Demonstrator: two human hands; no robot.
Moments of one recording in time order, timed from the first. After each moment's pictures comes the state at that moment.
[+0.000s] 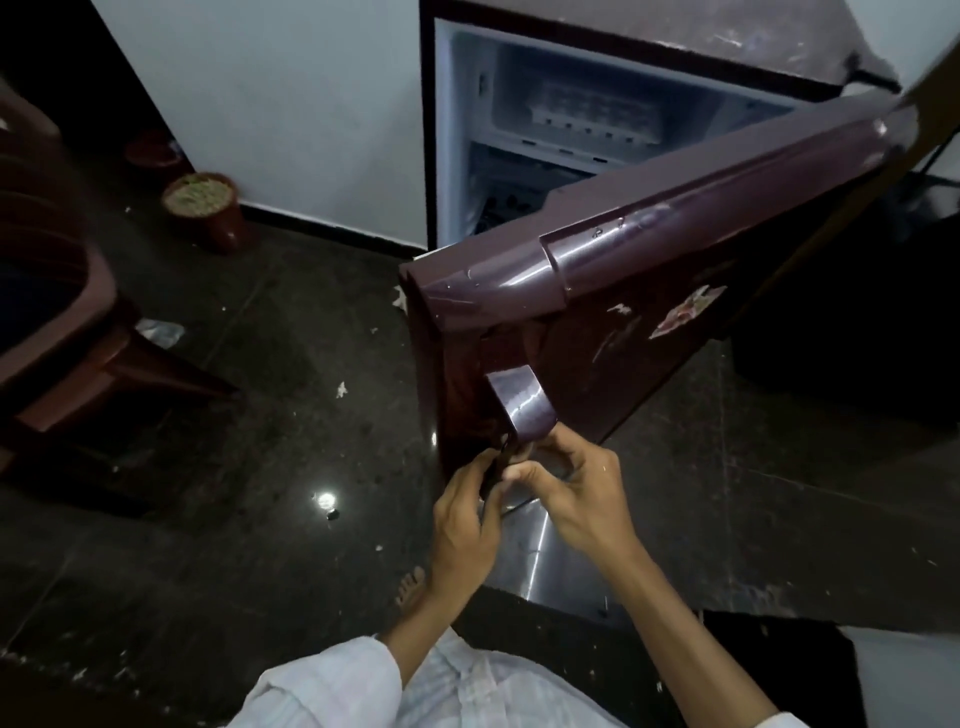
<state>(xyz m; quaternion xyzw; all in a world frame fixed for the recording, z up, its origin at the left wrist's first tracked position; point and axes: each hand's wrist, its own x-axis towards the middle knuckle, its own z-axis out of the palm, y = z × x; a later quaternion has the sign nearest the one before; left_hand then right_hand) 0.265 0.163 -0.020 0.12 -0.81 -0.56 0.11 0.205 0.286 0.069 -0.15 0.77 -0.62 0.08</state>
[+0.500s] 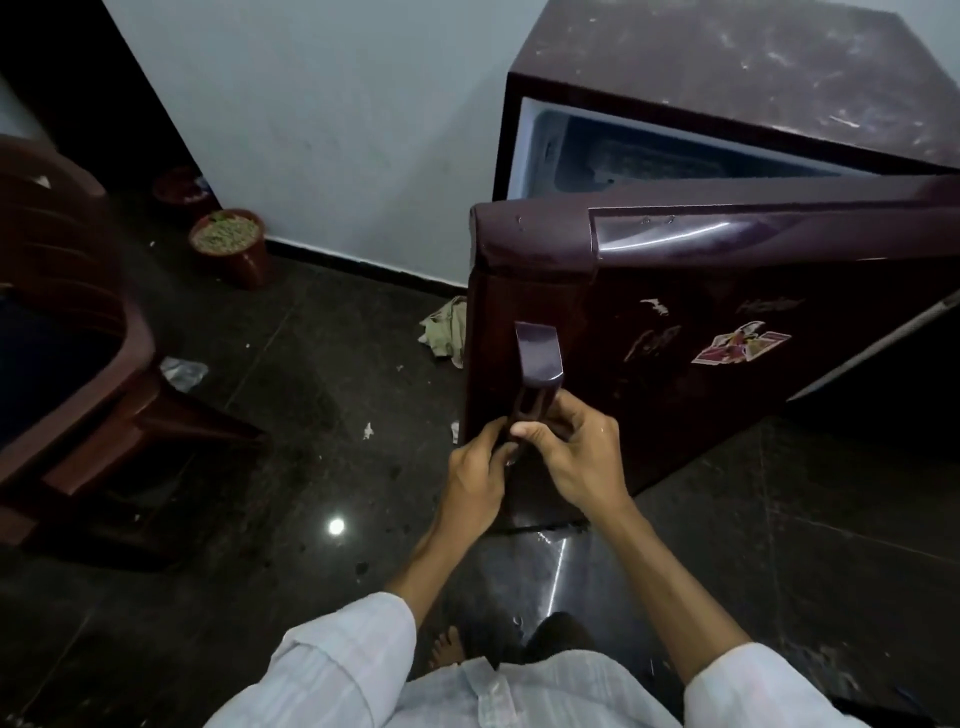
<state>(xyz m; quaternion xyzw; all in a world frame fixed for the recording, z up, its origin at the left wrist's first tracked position) 0.124 0.030 -0.010 0.06 -0.85 -0.52 0.10 0.083 0.157 0.065 -0.12 0.79 -0.60 0.04</state>
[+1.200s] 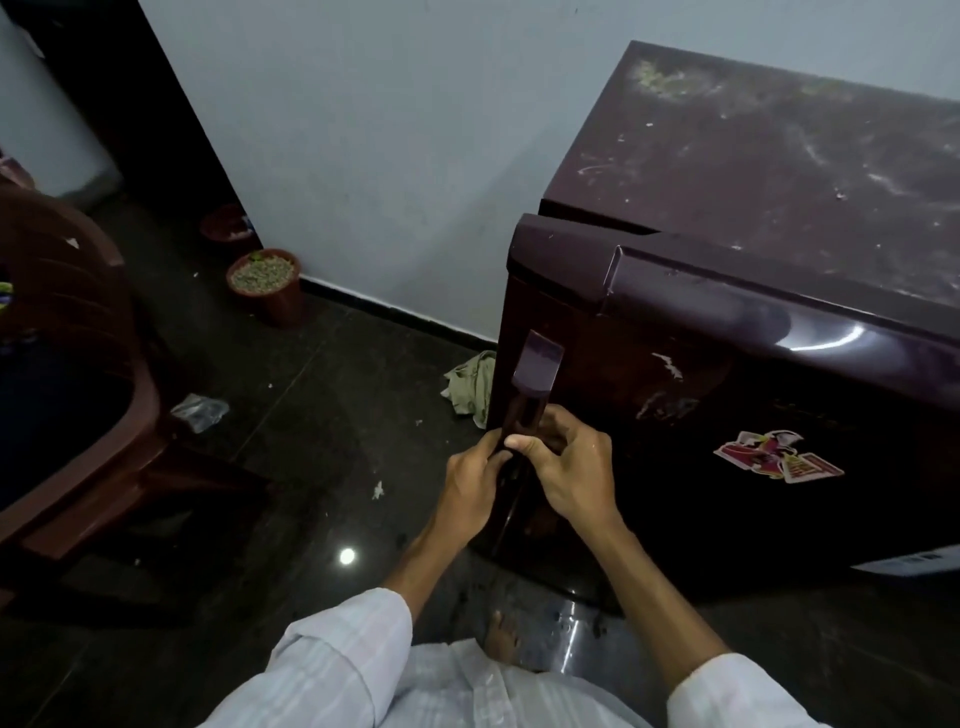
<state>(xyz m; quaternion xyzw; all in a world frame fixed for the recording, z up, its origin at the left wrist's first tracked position) -0.049 -0.023 -0.006 0.09 -0.86 -0.49 0.10 -0.096 0.104 0.053 -0.15 0.81 -0.57 0.04</state>
